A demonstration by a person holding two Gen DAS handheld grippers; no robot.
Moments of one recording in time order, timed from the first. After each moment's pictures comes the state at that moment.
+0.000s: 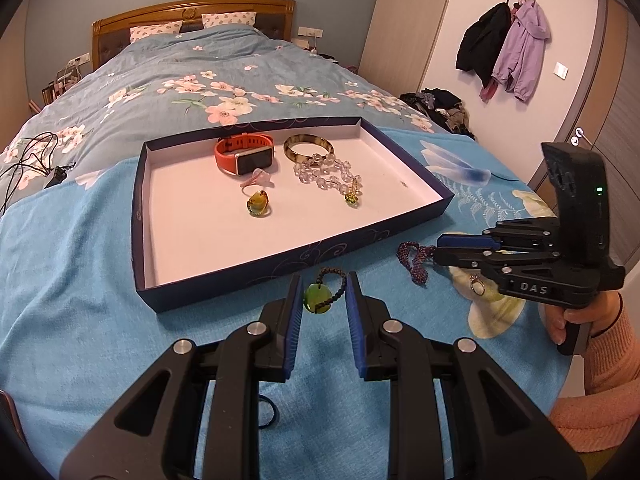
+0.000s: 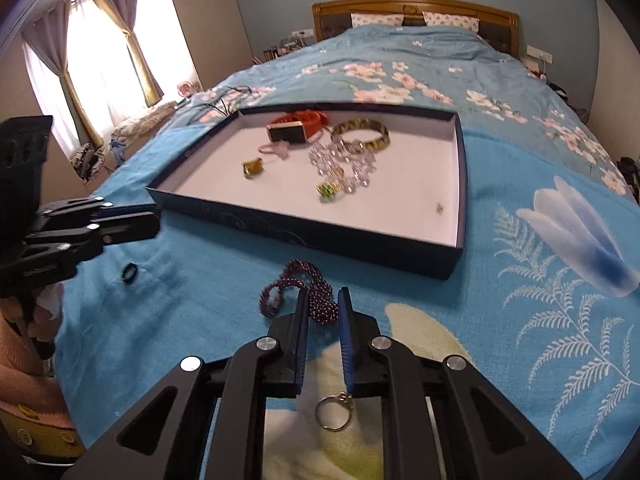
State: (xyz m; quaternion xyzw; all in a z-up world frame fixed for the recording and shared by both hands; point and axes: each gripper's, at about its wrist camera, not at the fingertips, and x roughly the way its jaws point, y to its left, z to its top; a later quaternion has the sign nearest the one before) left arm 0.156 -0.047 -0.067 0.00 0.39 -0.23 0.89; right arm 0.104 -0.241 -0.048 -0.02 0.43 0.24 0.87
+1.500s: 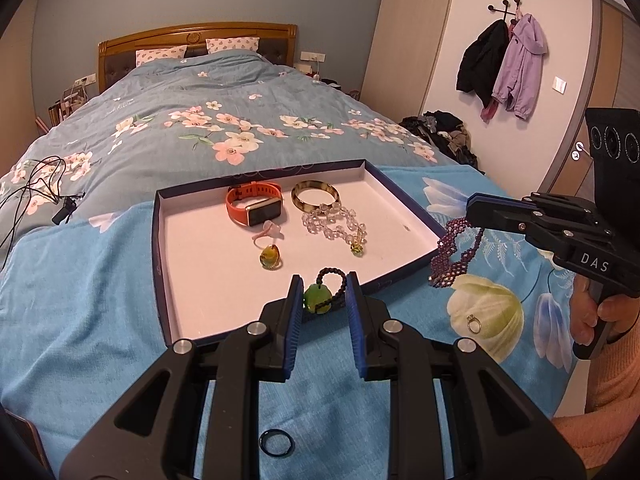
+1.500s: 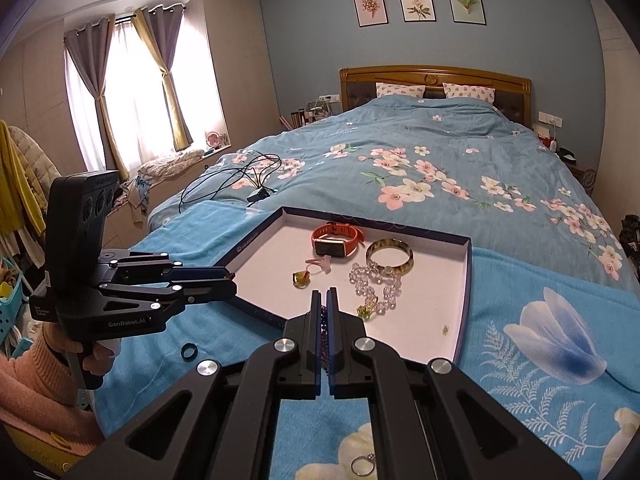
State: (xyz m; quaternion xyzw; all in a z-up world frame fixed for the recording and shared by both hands) left arm 0.163 -0.042 -0.032 0.00 0.35 -0.22 0.91; right arm 0.102 -0.229 0.036 -0.01 0.32 0.27 0.91
